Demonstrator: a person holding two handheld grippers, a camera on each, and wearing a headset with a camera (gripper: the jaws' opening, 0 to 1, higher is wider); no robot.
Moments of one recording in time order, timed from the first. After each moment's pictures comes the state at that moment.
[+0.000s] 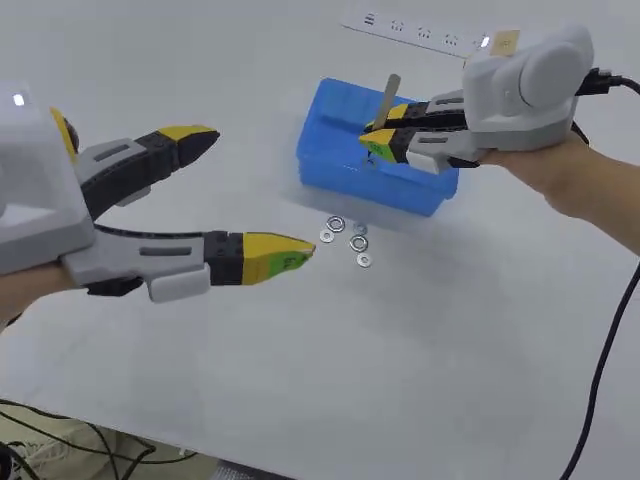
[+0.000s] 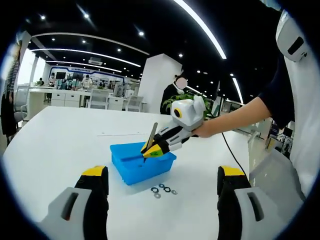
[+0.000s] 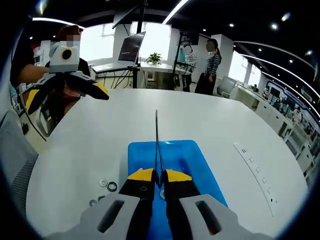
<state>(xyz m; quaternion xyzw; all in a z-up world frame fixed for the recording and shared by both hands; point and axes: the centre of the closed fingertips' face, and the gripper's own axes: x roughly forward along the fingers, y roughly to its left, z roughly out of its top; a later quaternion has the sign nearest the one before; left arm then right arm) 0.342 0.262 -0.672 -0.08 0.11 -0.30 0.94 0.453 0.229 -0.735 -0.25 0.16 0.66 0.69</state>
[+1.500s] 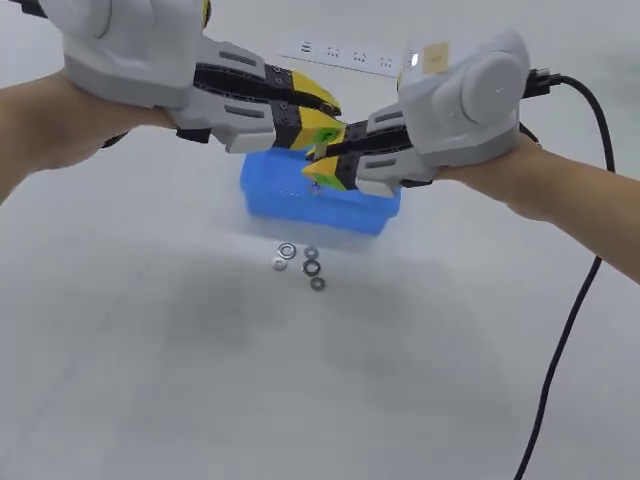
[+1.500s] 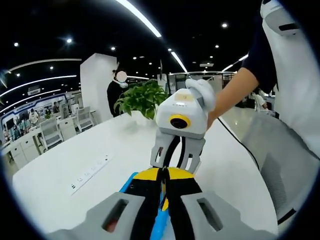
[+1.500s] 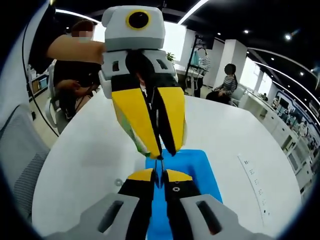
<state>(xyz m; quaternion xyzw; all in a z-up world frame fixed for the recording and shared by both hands) 0.441 0.188 -0.643 0.11 0.08 -0.52 0.84 0.436 0.224 -0.718 -0.28 0.14 0.69 0.66</state>
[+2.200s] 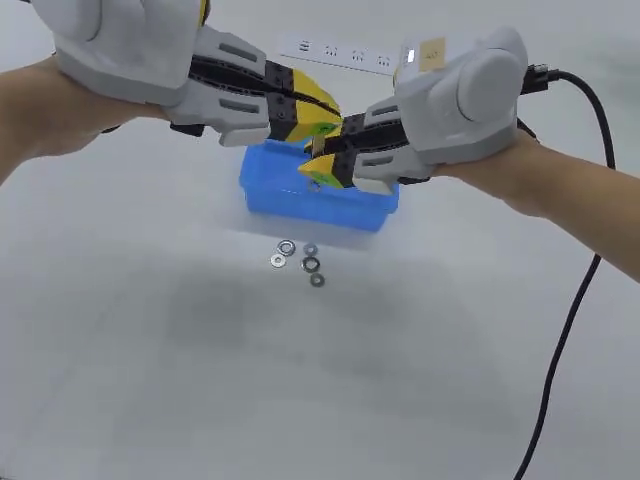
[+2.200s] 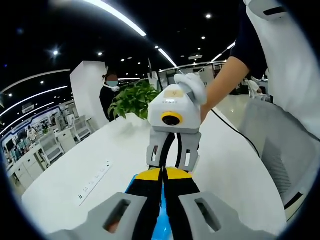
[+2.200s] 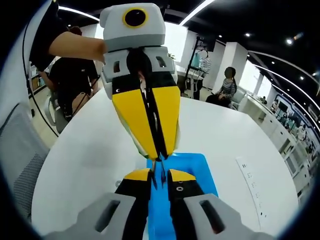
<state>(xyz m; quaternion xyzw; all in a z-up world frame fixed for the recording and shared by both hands) 0.428 0.188 -0.643 0.18 0.06 -0.54 0.82 0.429 0.229 -0.712 -0.28 0.13 0.68 0.66</state>
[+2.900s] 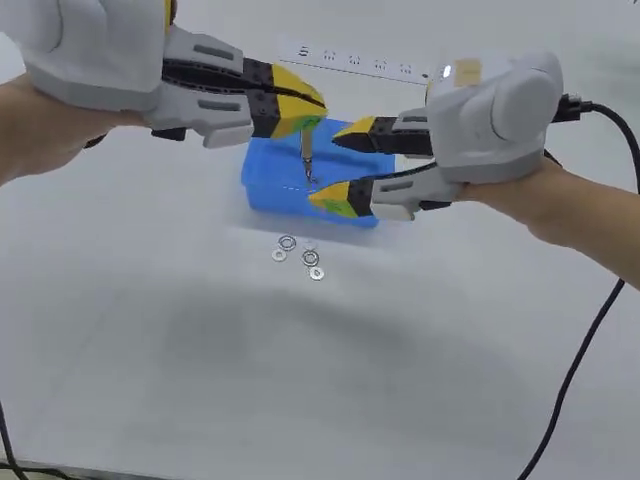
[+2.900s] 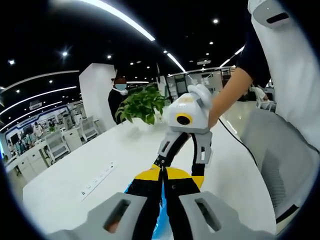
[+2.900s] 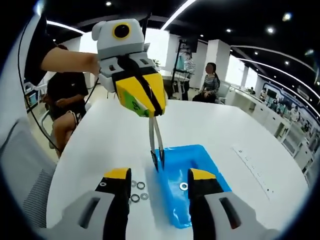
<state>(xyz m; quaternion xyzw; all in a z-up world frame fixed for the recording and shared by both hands) 0.407 0.195 -0.624 0.15 0.05 -0.51 0.85 0.409 0.198 -0.703 -0.21 0.16 0.65 0.71</state>
